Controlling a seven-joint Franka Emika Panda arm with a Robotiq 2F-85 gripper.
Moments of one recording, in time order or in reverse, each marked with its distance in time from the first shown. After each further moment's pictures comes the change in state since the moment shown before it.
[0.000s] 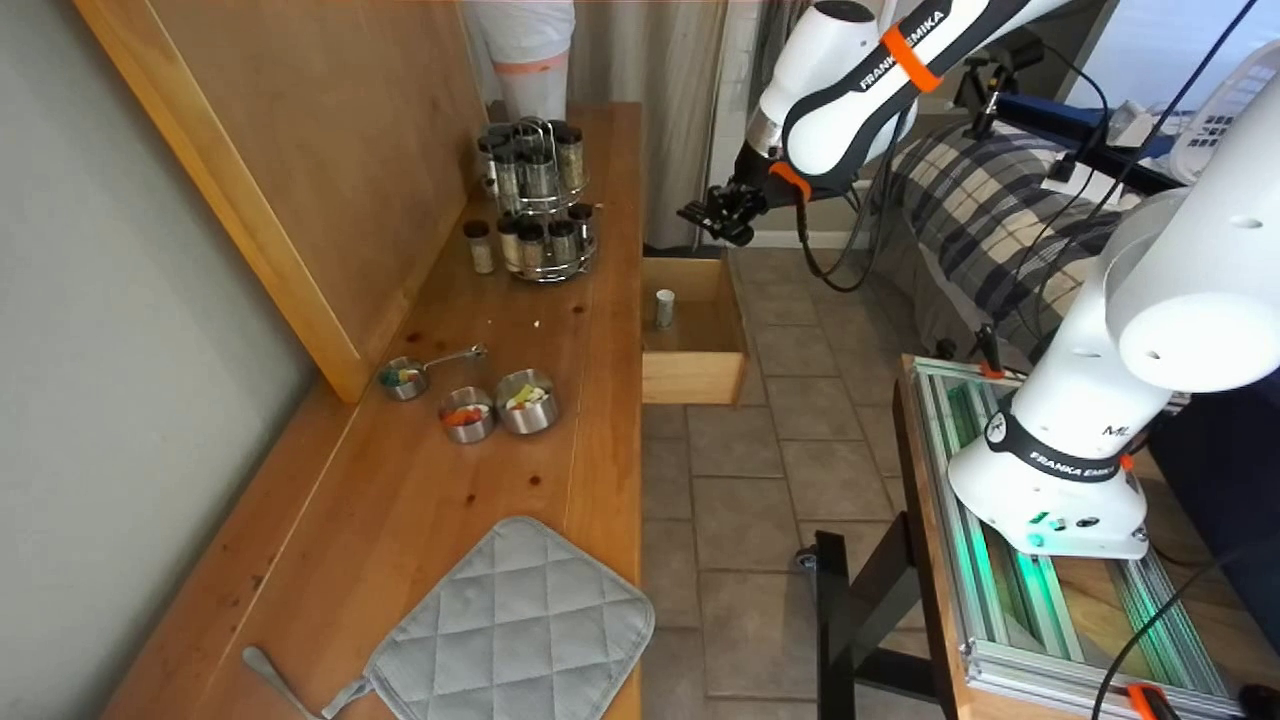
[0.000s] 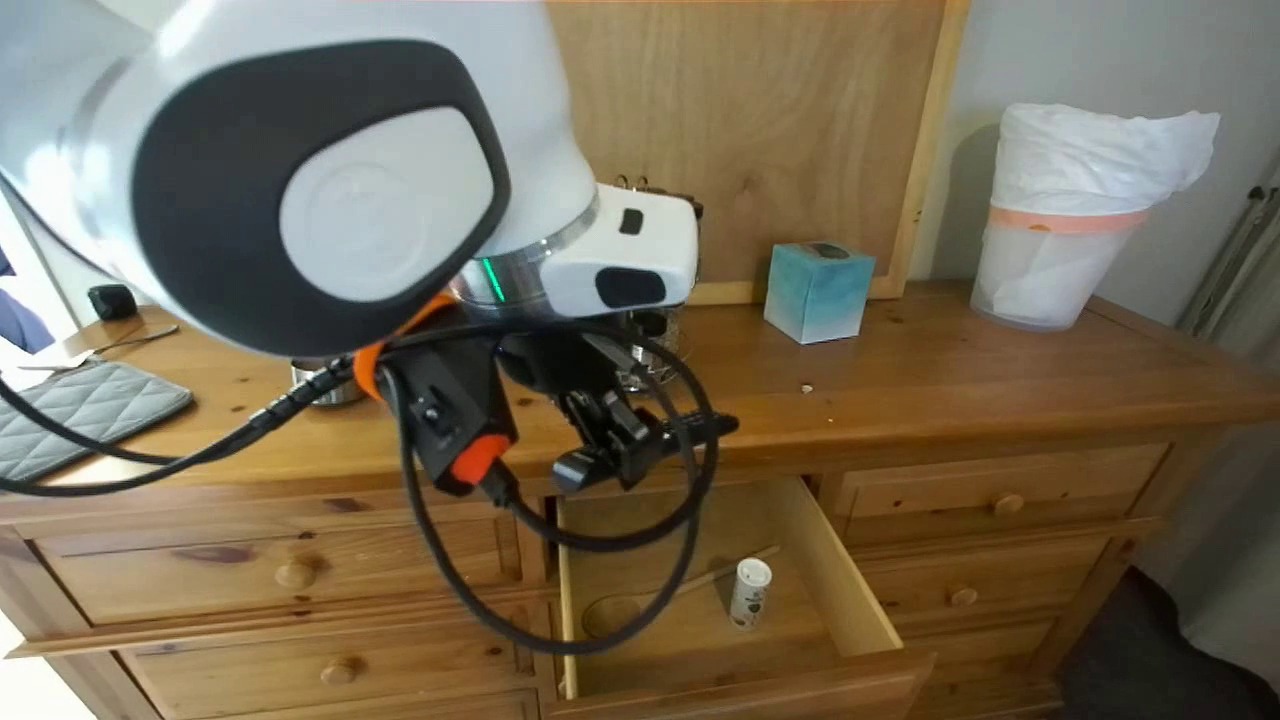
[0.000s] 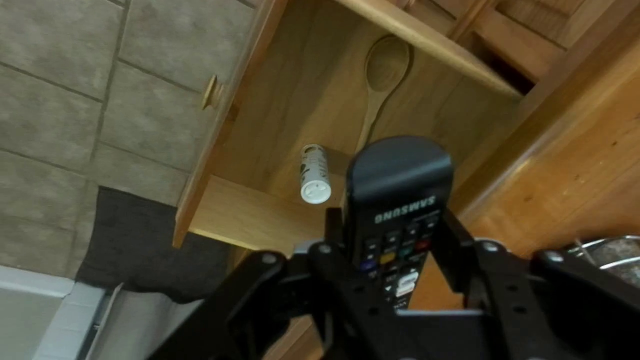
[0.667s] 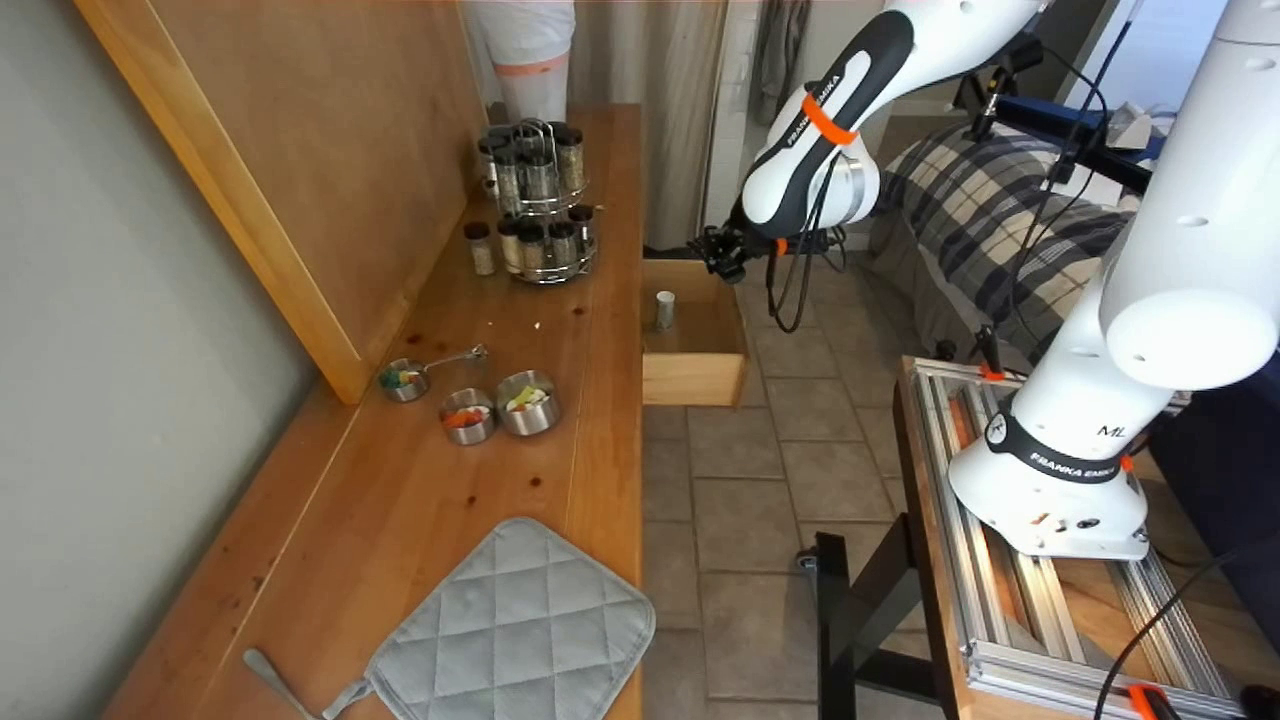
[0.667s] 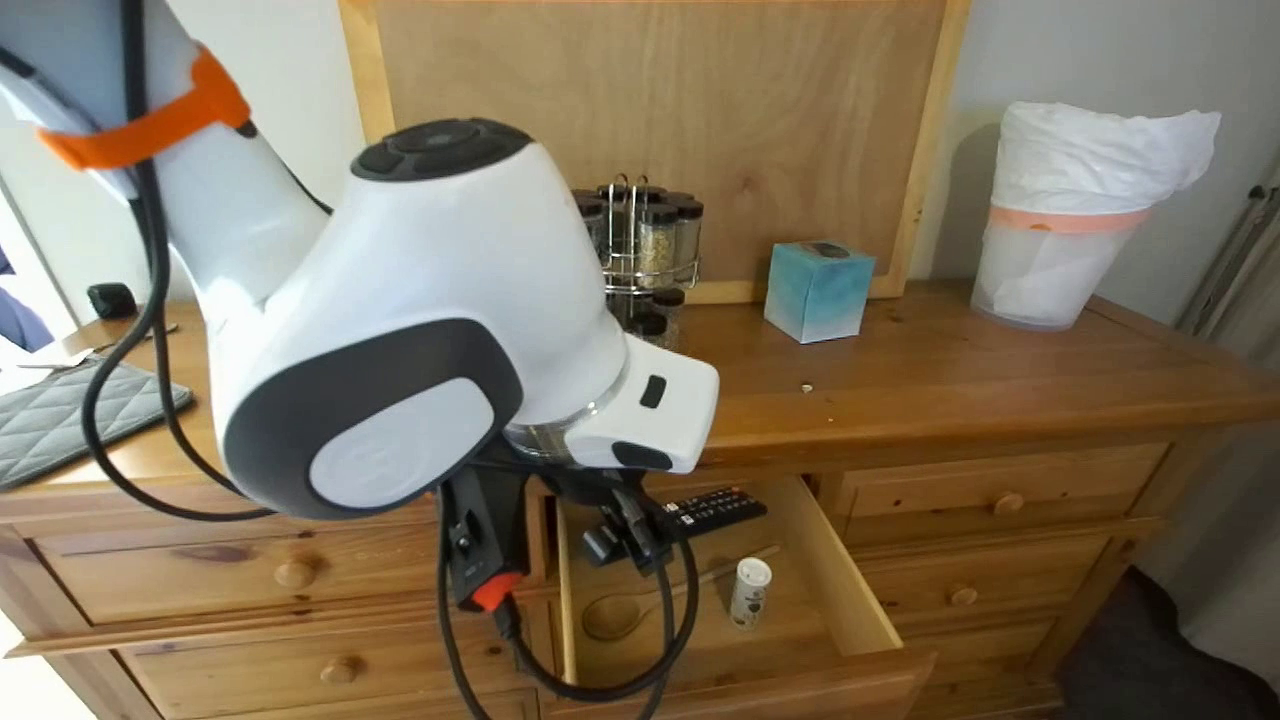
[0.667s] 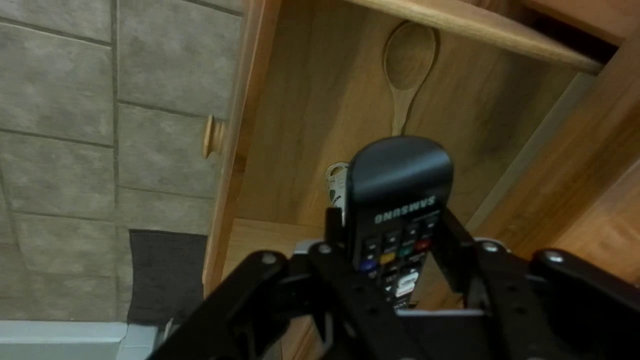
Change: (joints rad) arm -0.084 0.263 0.130 0.021 0.415 0.261 -0.144
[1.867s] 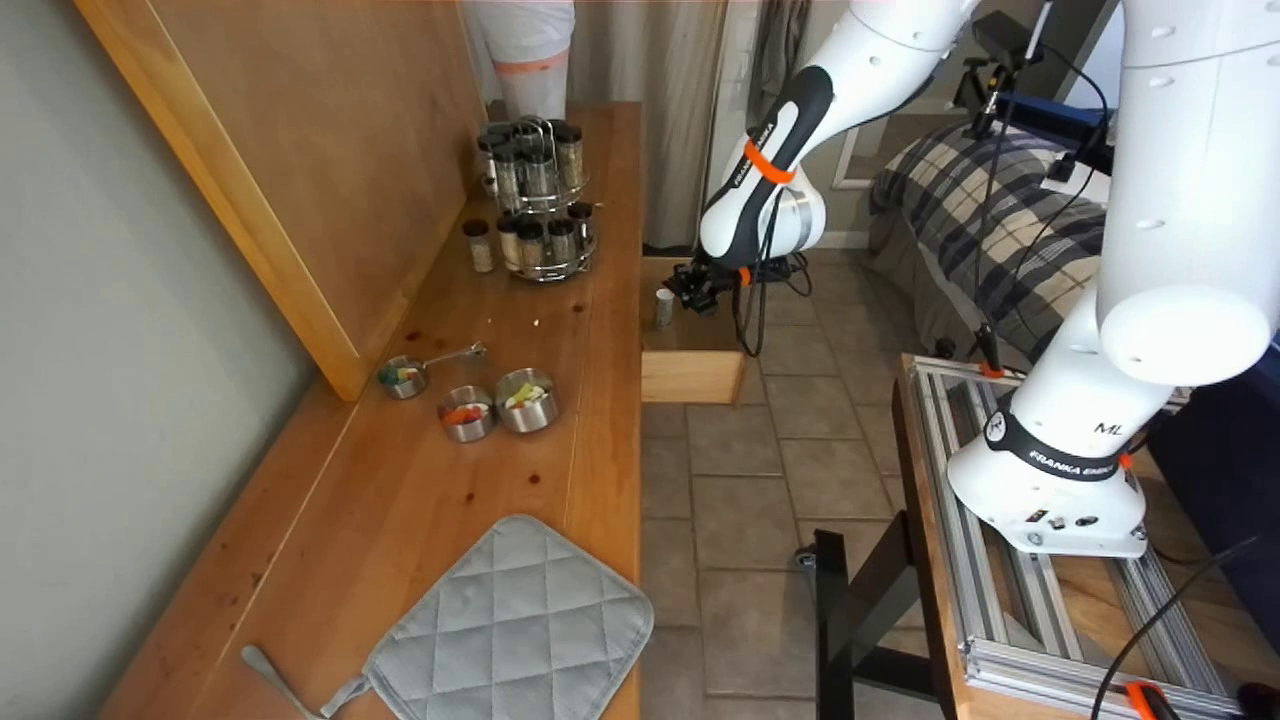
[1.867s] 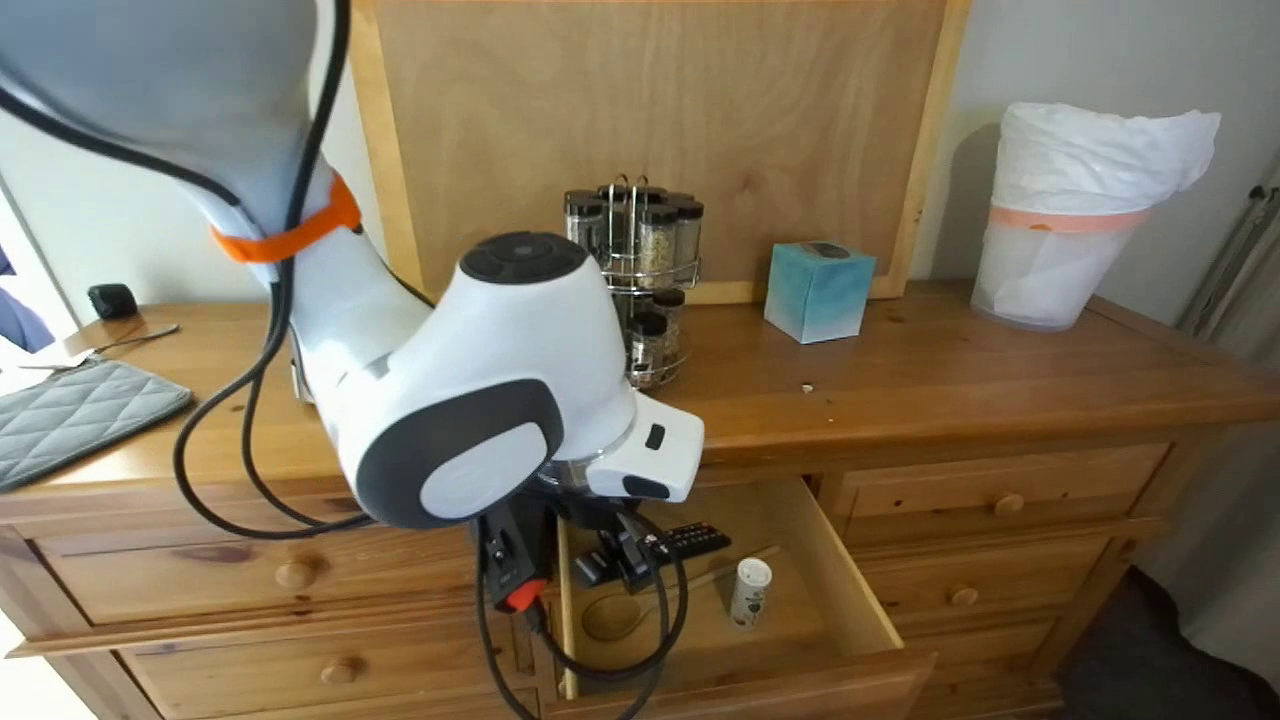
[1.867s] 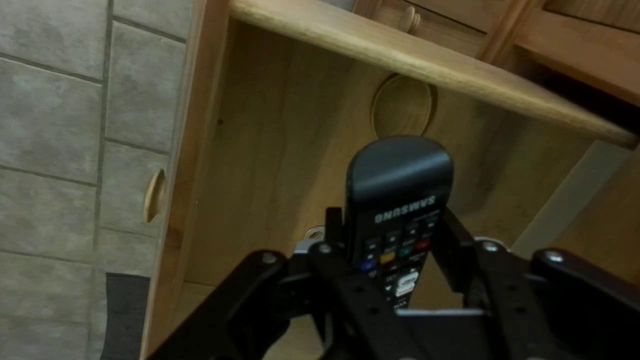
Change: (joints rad) arm -0.034 0.251 0.088 0.183 0.008 -0.049 0.001
